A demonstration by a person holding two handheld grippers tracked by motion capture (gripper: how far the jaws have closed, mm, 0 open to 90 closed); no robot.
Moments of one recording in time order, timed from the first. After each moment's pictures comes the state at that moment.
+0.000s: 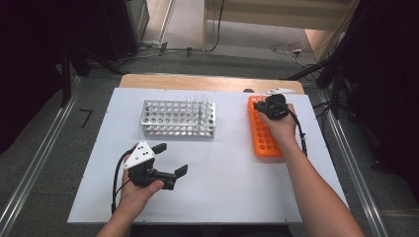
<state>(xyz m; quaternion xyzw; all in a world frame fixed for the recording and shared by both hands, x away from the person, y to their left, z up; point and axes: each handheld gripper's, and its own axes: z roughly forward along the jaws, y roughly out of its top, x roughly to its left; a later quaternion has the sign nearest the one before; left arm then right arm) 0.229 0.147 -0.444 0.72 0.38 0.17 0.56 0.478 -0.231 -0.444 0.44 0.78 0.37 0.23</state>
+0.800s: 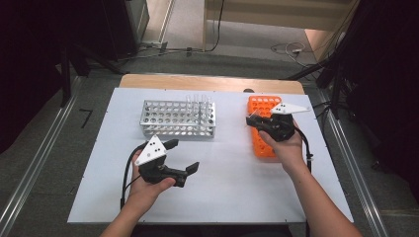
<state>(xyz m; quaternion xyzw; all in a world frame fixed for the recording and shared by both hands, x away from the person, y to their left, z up) 0.238 0.118 -0.425 0.73 0.34 0.17 0.57 0.372 -0.223 -0.408 0.32 0.80 0.48 0.15</state>
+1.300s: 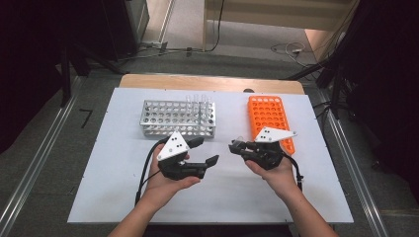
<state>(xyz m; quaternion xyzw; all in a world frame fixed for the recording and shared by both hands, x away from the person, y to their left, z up) 0.247 0.073 -0.409 0.74 0.30 0.16 0.58 0.304 -0.188 -0.419 0.25 0.83 0.48 0.10</state>
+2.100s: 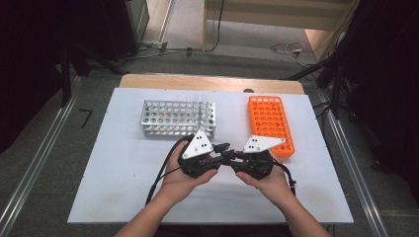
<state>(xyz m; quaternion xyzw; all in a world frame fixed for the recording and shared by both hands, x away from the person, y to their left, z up) 0.258 0.039 -0.403 0.77 0.26 0.16 0.56 0.285 -0.167 -0.417 0.21 0.85 0.48 0.07</state>
